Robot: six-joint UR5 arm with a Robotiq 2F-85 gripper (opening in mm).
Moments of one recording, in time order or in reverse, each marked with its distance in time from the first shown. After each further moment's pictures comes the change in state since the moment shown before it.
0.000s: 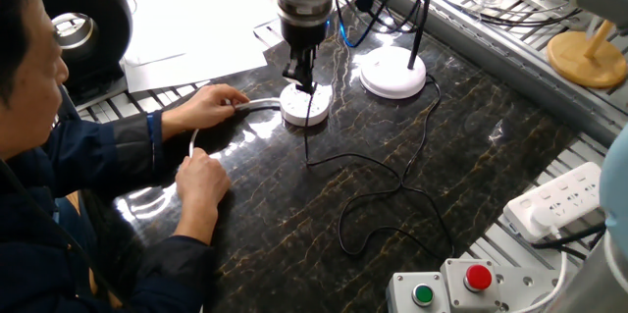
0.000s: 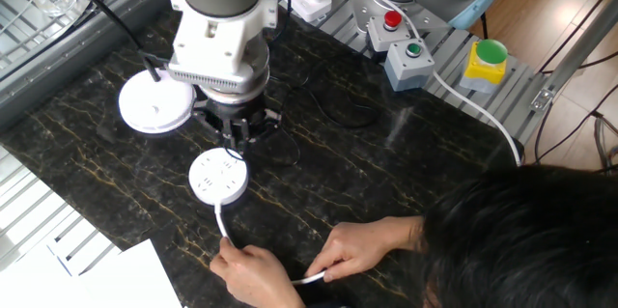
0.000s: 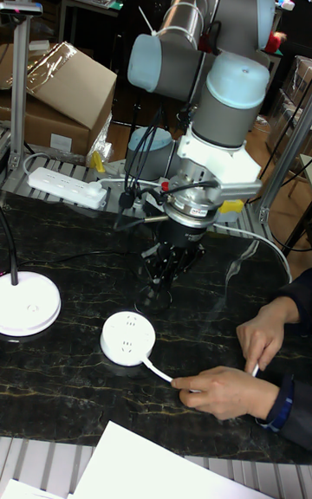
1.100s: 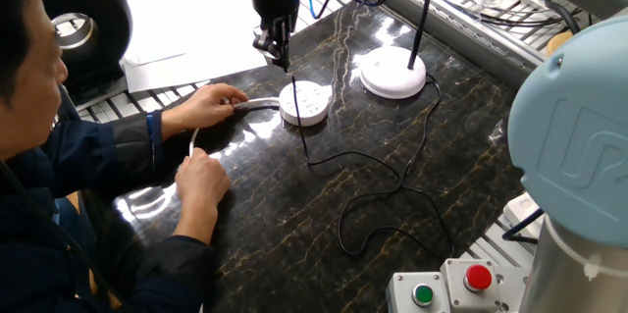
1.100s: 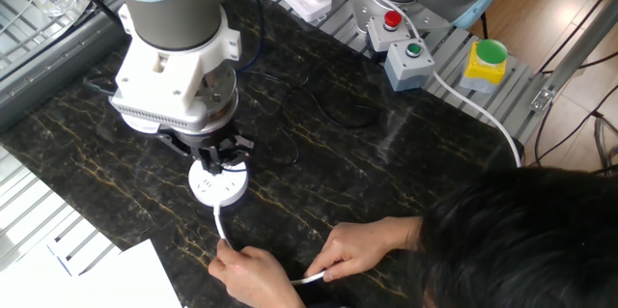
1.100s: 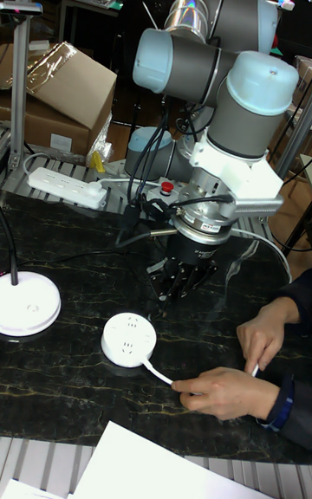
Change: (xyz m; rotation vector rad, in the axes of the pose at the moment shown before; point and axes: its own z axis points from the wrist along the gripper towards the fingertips) arm -0.051 -0.029 -0.018 0.019 0.031 0.063
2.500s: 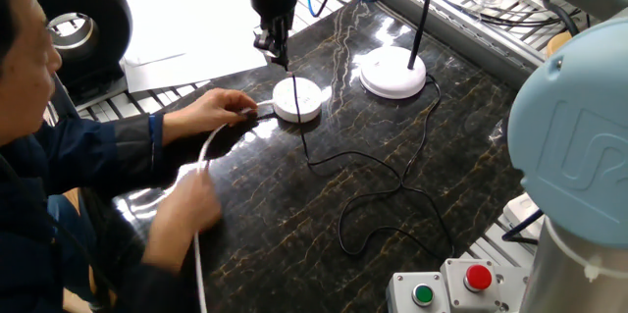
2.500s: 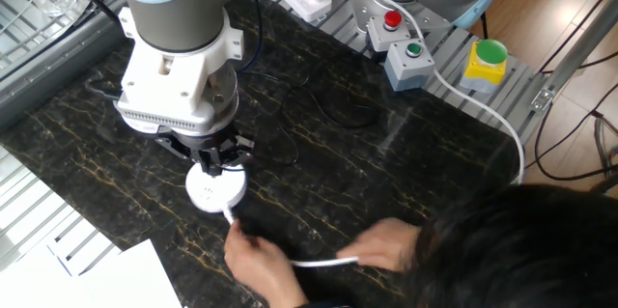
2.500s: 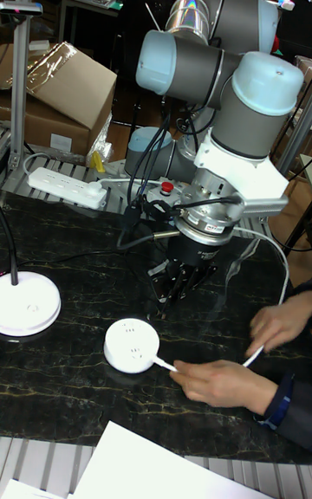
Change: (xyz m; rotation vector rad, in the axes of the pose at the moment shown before) arm -0.002 0.002 -0.002 0.001 -0.005 -0.044
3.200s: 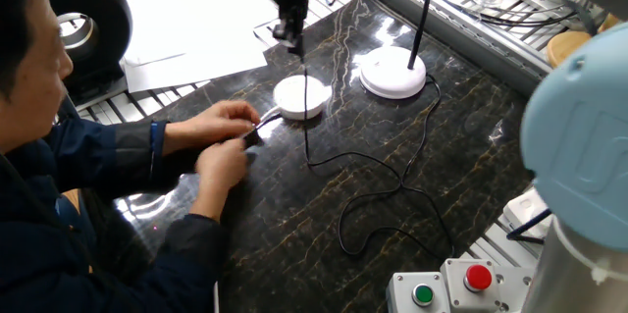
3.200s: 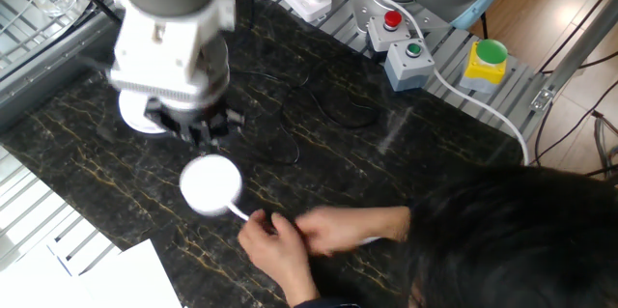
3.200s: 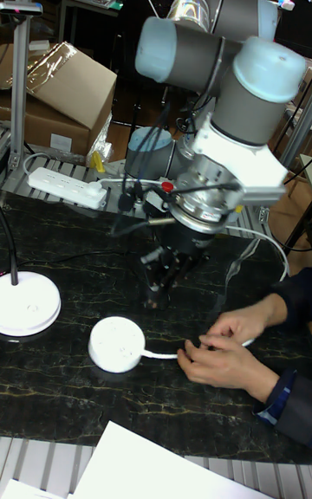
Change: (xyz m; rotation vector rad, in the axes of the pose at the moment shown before) arm 0.009 -0.010 -0.014 0.036 0.027 -0.038
